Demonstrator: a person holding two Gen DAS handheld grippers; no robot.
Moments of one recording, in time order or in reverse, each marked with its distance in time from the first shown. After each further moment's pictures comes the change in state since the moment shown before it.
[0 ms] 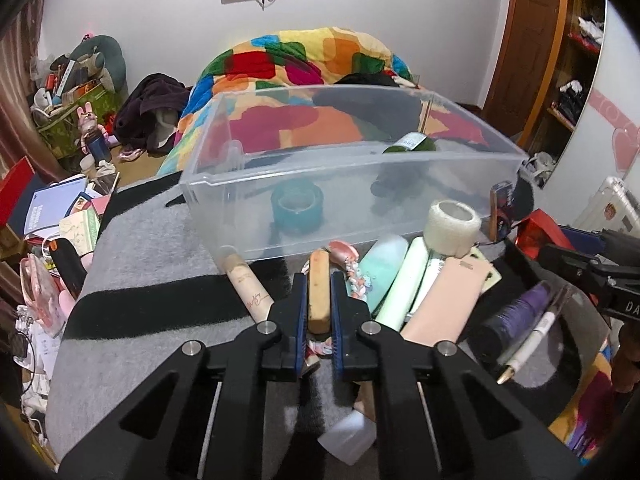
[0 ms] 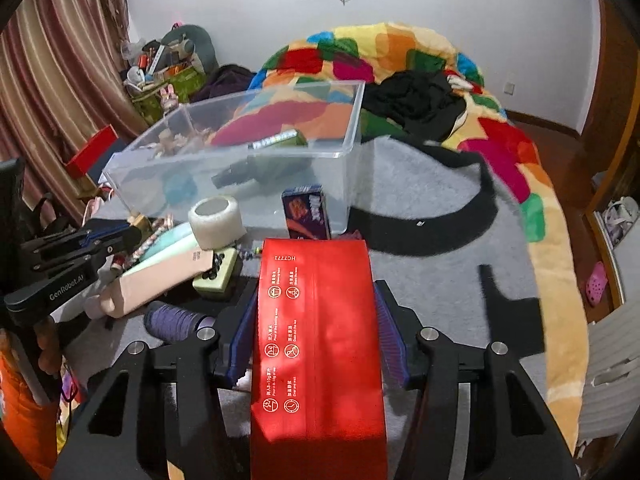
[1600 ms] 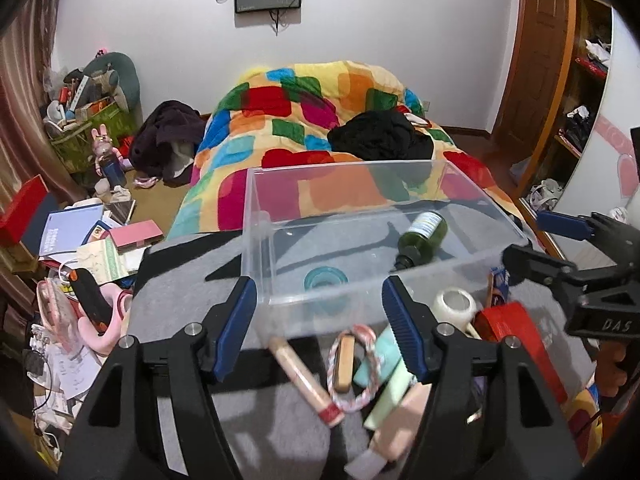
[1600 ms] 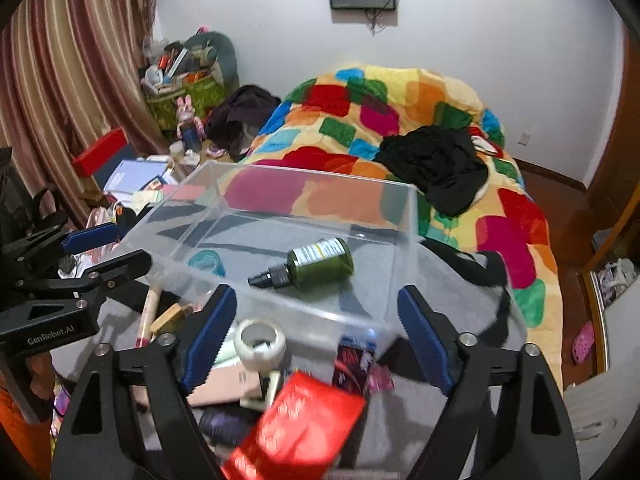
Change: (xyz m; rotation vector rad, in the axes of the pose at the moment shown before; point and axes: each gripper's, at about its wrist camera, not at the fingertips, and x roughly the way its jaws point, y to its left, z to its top) left arm -0.029 0.018 0.053 -0.018 -0.078 0.040; right arm -0.002 0.042 0.081 -0.118 -0.071 -0.020
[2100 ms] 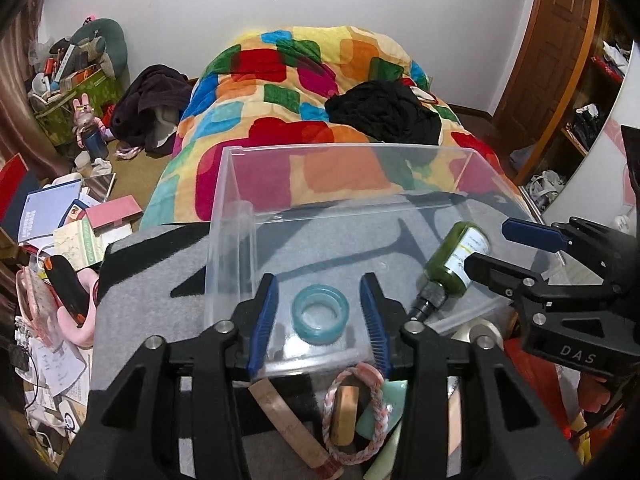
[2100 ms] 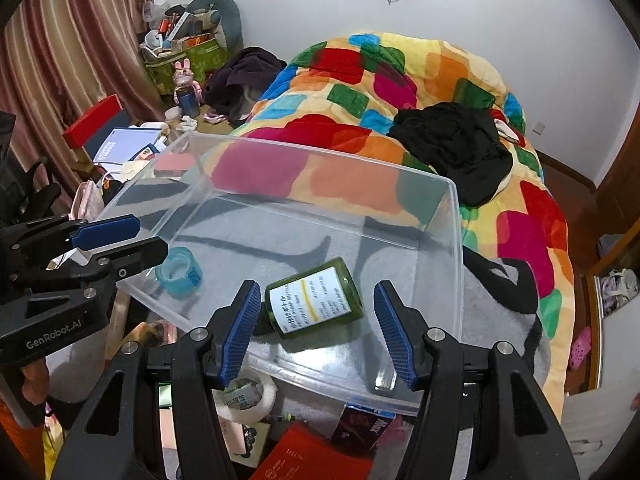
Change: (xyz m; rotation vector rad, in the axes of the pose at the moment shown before) left arm 0.070 0.004 0.030 -0.041 0.135 -0.038; right arm 0.071 0.004 0.026 -0.057 0.142 0.018
